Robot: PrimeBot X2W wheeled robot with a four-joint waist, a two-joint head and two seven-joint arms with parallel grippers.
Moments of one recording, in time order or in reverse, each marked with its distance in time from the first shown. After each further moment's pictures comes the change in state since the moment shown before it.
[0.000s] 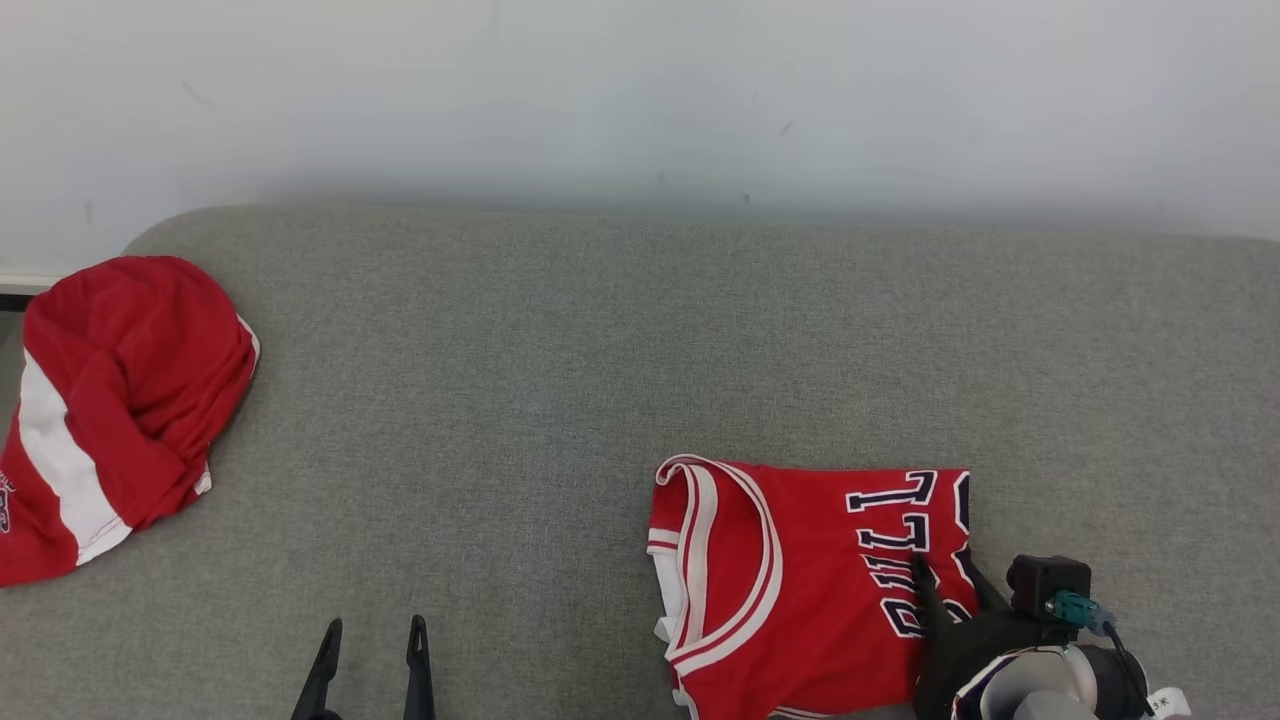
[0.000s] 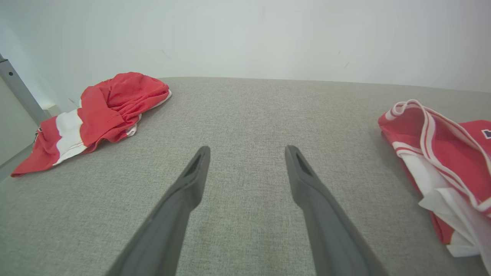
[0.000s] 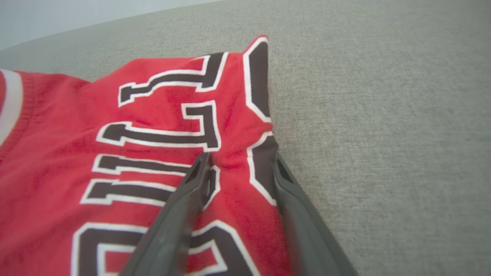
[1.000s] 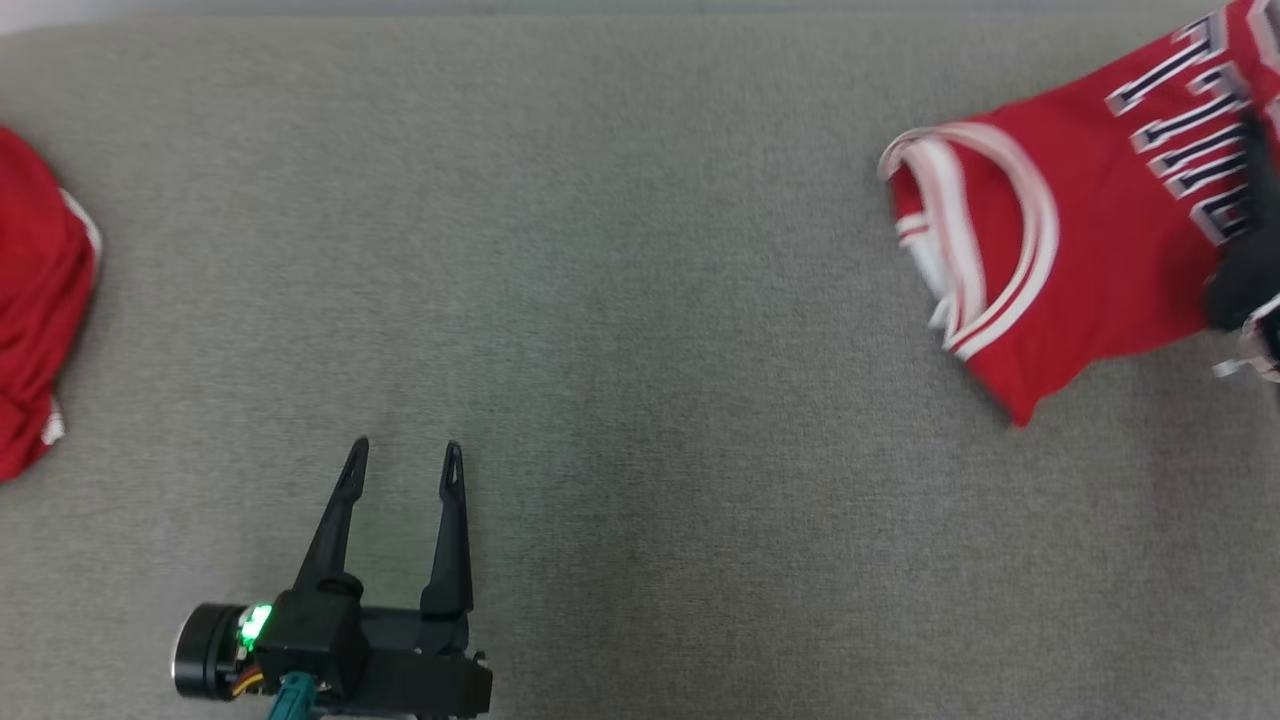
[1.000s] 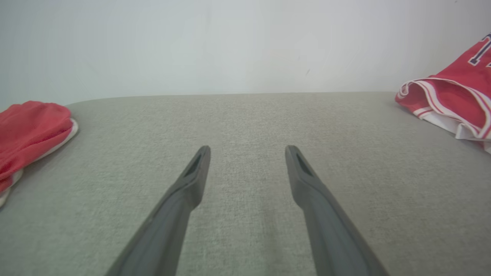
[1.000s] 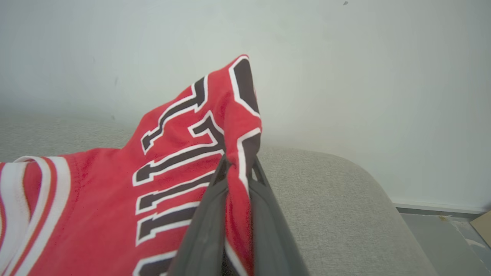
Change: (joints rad) left arm -0.180 0.000 -0.064 -0.128 0.003 -0.004 0.000; right arm -0.542 -0.439 0.202 -0.014 0.102 0.000 0.010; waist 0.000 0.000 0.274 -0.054
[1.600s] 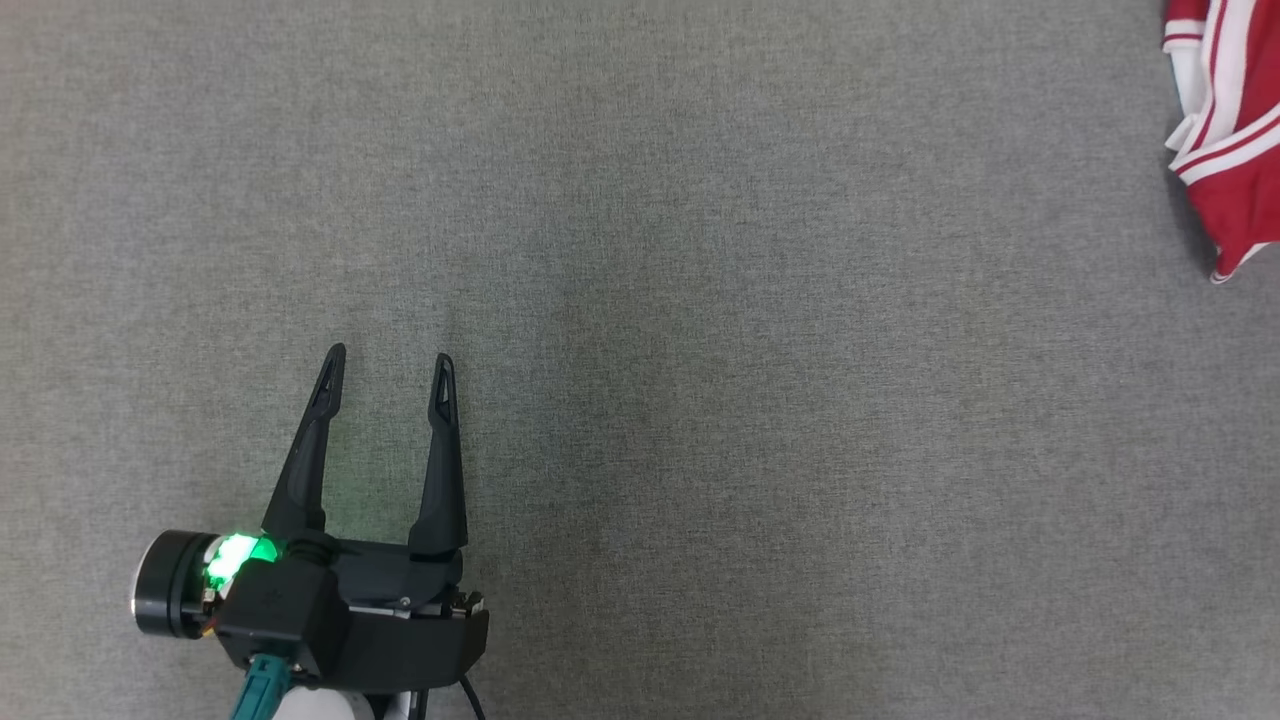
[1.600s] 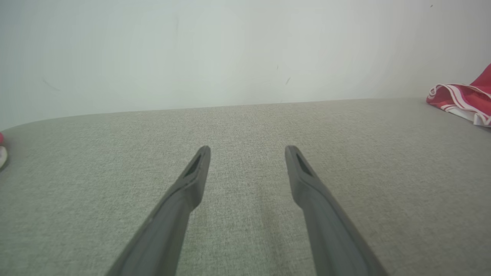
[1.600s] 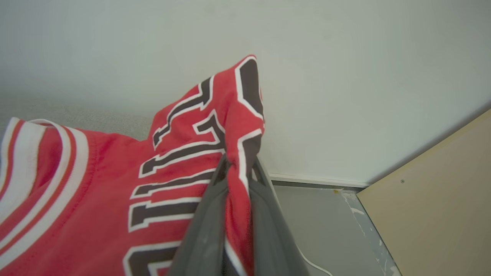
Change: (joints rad) left arm -0.070 -0.001 -0.001 -0.161 0.053 -0.015 0.000; right arm -0.189 -0.263 -0.006 0.066 -0.049 0.000 0.047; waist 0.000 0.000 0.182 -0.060
